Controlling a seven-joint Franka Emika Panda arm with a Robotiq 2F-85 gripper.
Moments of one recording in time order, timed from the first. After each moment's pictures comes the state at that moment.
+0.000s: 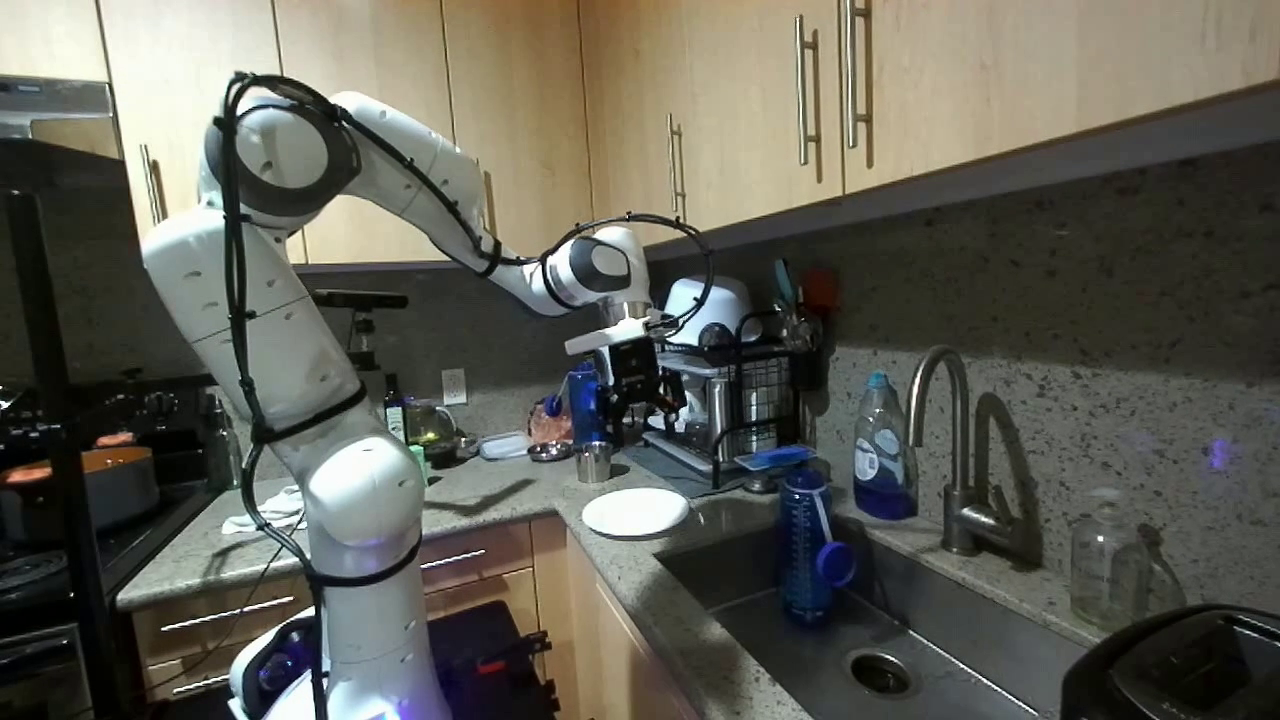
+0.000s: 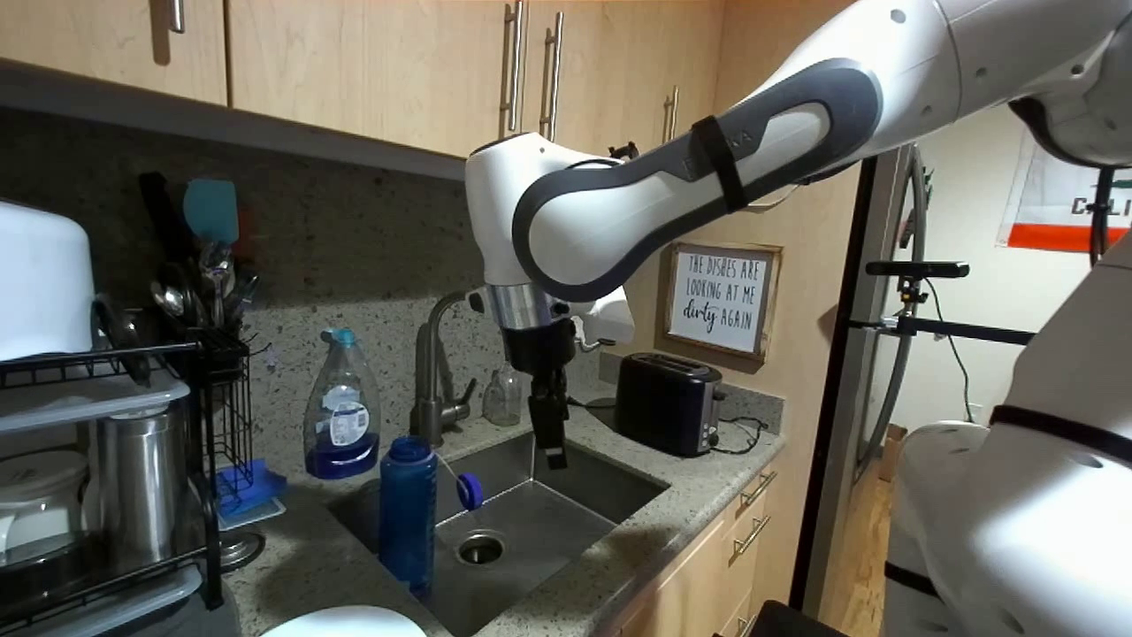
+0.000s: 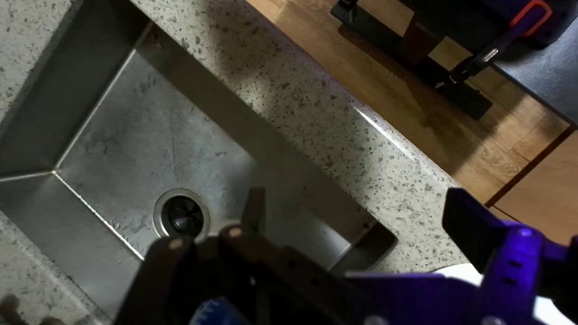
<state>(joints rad) 0.17 -0.39 0.09 -2.44 -0.26 1.92 -0.28</state>
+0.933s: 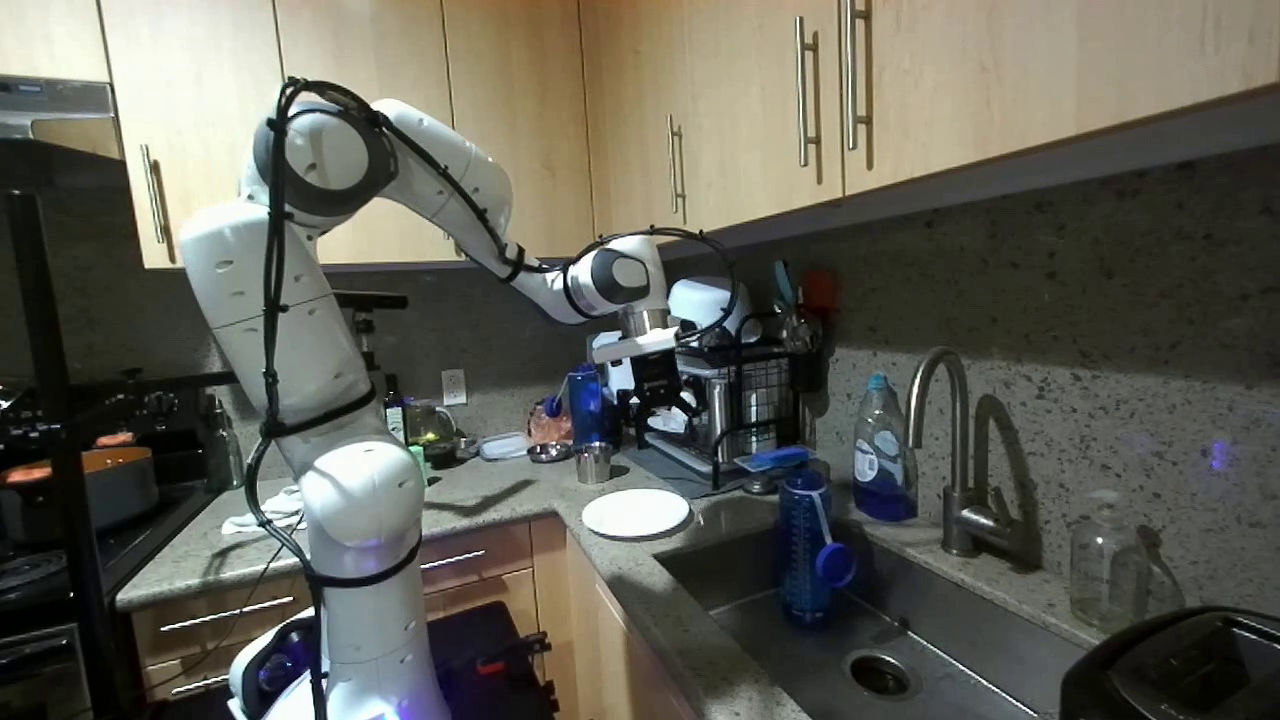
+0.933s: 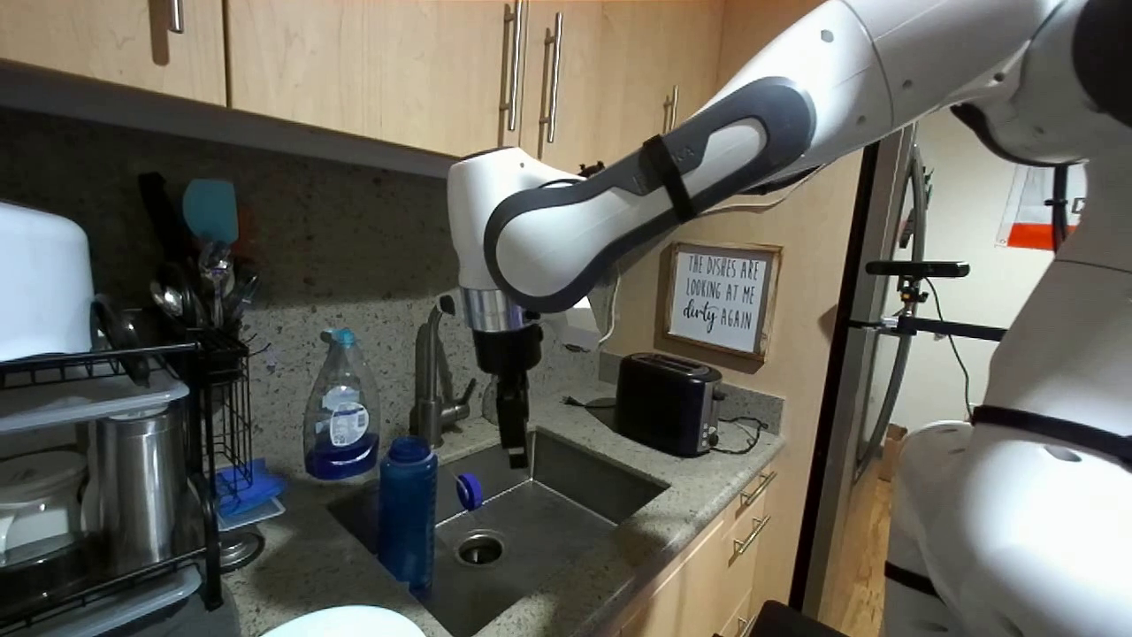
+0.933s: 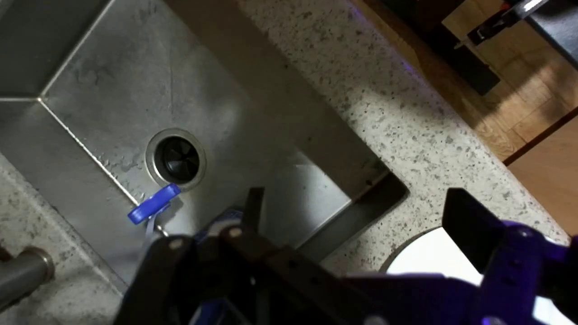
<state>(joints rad) 0.16 -0.27 0.06 -2.37 -0.25 2.06 -0.39</state>
